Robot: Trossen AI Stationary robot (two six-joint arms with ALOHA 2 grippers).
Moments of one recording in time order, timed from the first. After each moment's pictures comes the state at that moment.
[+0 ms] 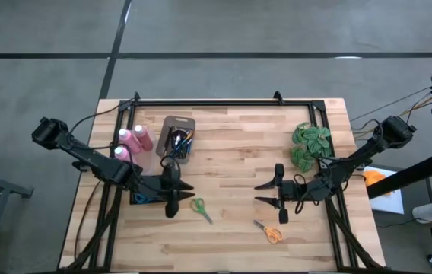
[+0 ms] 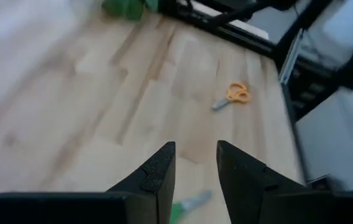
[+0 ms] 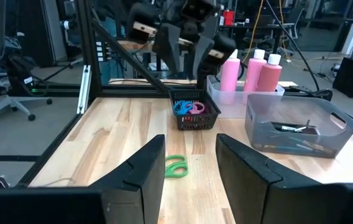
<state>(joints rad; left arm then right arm) -0.46 1.19 0.71 -0.07 -0.39 -0.58 0.60 1.19 0.44 0.63 0.60 0.10</state>
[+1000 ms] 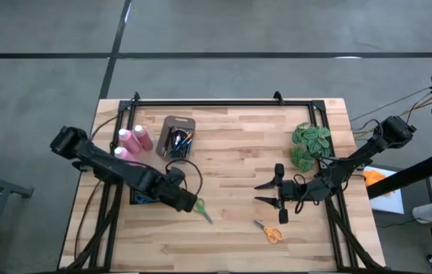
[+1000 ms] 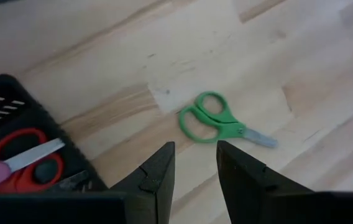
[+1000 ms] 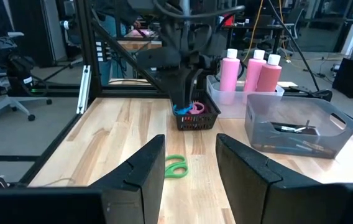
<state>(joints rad) -0.42 1.51 1.10 -0.86 -0.24 -1.47 0.60 1.19 0.44 0.63 0.60 0.10</state>
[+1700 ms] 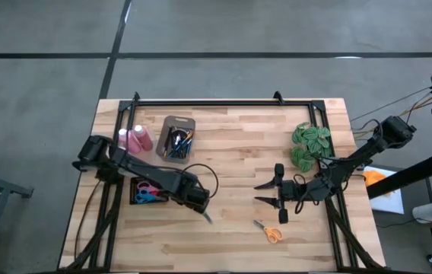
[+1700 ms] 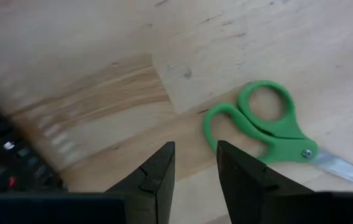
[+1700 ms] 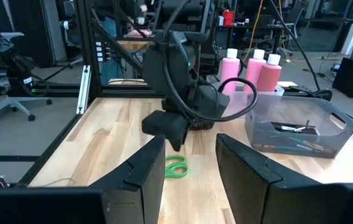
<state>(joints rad) -0.30 1.84 1.17 -0.82 0.00 -1.44 0.60 1.19 0.44 0.63 0.60 0.10</state>
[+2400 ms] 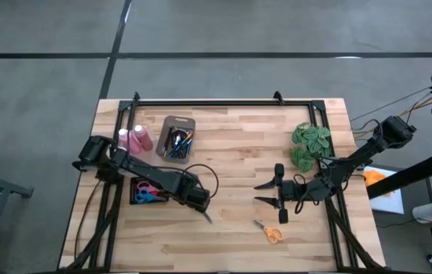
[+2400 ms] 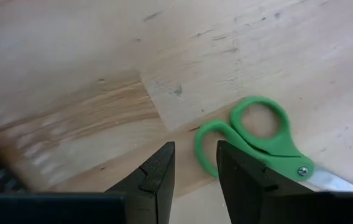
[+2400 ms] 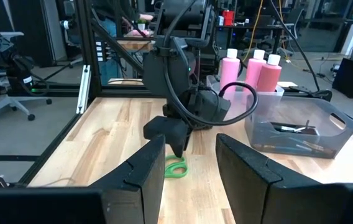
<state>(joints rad) -0.30 1.85 1.14 -0.75 -0.04 -1.44 0.60 1.19 0.44 0.63 0.60 0.10</state>
